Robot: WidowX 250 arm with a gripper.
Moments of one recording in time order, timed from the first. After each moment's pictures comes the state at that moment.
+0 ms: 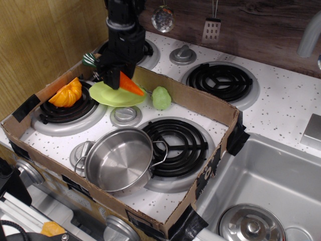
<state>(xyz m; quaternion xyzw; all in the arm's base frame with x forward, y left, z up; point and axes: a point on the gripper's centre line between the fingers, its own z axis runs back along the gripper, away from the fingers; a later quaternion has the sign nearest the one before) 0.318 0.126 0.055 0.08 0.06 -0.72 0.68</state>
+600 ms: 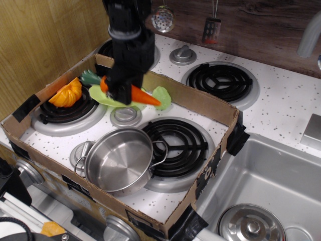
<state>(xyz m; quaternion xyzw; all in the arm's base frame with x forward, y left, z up) 0.282 0.067 0.059 0.06 0.00 -0.65 0.75</state>
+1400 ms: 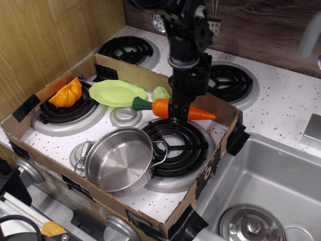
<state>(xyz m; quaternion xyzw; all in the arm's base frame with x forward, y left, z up) 0.320 0.010 0.026 0.07 -0.04 -0.56 0.82</state>
